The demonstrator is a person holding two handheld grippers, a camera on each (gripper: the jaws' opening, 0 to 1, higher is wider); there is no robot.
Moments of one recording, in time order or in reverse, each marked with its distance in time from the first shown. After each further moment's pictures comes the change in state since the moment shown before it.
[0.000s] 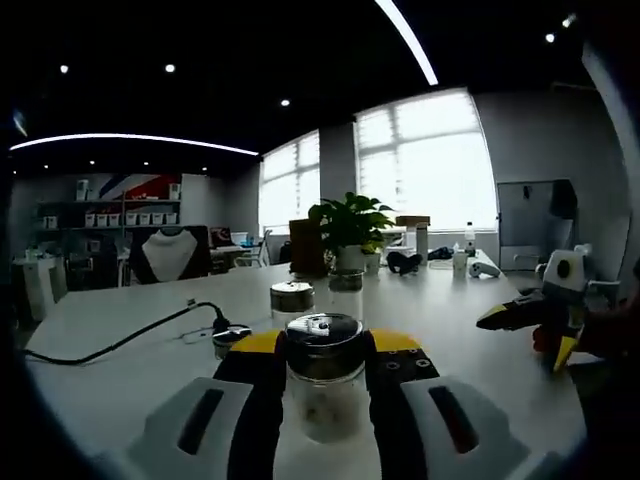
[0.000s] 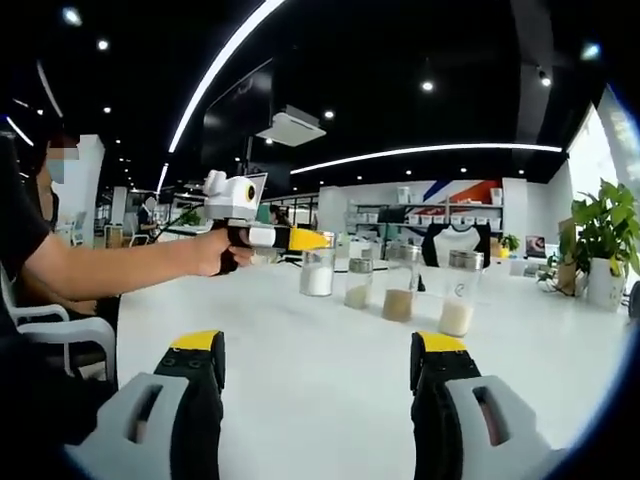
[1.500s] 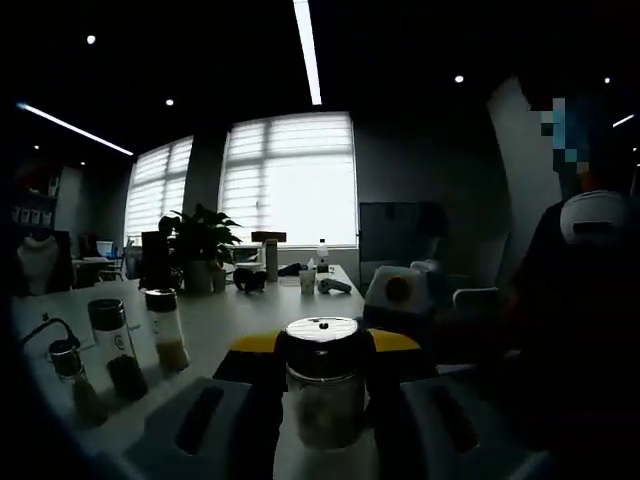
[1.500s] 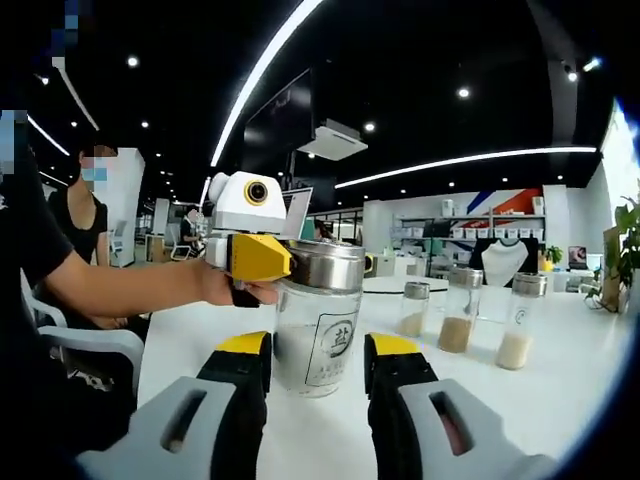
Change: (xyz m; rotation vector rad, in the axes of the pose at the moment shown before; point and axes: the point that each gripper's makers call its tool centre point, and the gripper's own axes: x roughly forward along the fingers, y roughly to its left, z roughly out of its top) left arm -0.027 -0.155 0.018 -0.050 -0.072 -0.631; right arm 0.034 0.047 0.021 -0.014 -0.068 0.231
